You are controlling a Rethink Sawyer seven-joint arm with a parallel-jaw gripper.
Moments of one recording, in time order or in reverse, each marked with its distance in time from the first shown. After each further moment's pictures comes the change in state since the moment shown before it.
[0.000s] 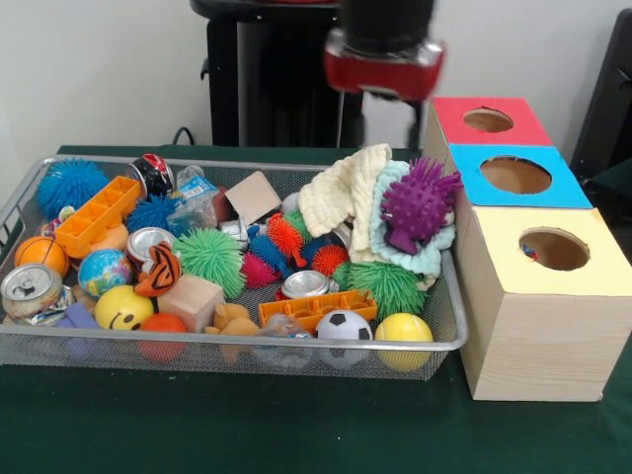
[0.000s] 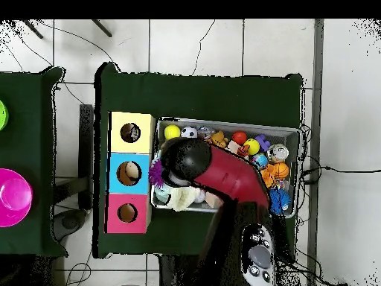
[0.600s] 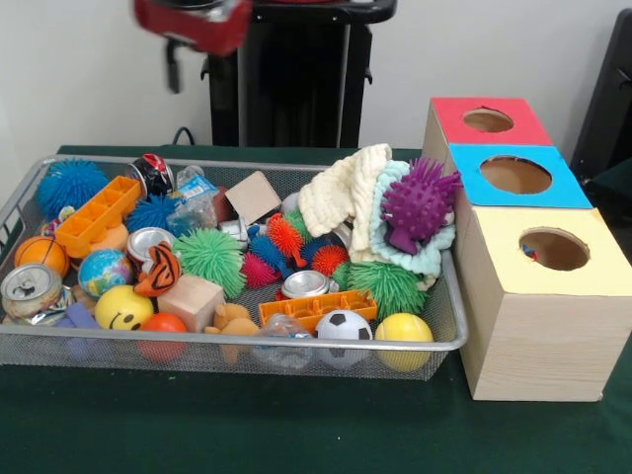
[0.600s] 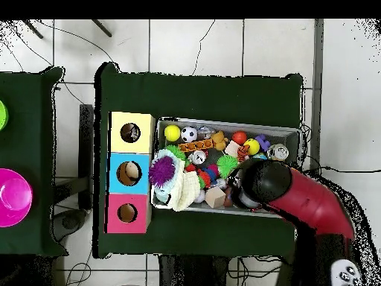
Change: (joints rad) arm -0.247 -0.060 -0.022 0.014 -0.252 -0.010 0.000
